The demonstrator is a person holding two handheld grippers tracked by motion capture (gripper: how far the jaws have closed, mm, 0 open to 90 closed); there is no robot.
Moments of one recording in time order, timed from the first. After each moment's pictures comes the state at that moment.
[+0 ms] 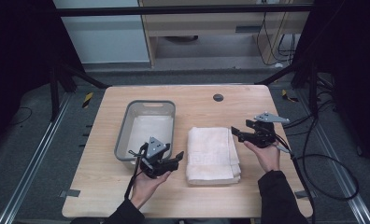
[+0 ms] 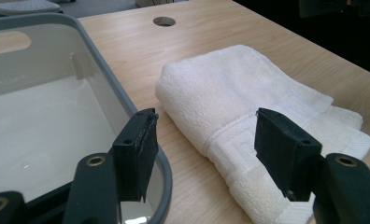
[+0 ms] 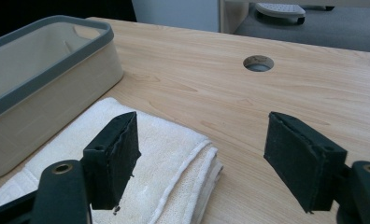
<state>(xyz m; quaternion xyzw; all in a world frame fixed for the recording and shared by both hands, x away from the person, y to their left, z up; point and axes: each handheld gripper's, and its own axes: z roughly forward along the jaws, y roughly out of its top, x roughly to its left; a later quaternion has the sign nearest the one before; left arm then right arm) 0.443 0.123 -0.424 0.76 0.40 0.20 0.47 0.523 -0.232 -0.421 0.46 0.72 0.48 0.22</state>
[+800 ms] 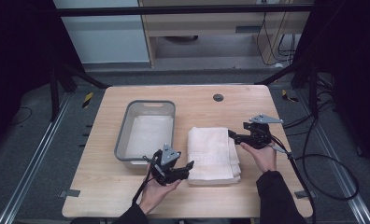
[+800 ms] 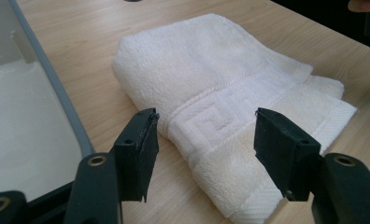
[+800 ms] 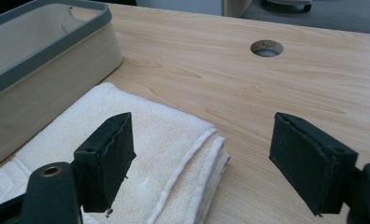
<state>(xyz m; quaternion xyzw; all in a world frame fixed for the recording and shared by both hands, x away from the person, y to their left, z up) 0.434 0.094 -0.445 0.79 0.37 0.17 0.45 0.528 -0.224 -0.434 0.46 0.73 0.46 0.20</state>
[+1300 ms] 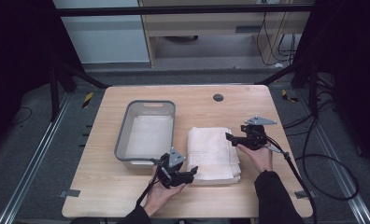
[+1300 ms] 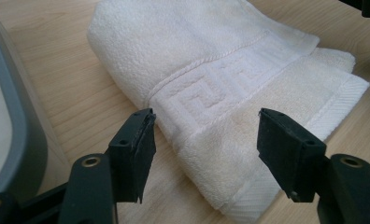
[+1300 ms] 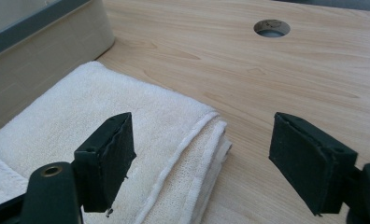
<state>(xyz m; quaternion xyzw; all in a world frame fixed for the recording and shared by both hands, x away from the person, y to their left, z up) 0.435 0.081 -0.463 0.81 0.38 0.16 0.42 0.535 -0.218 -0.453 0.47 0.74 0.44 0.20</state>
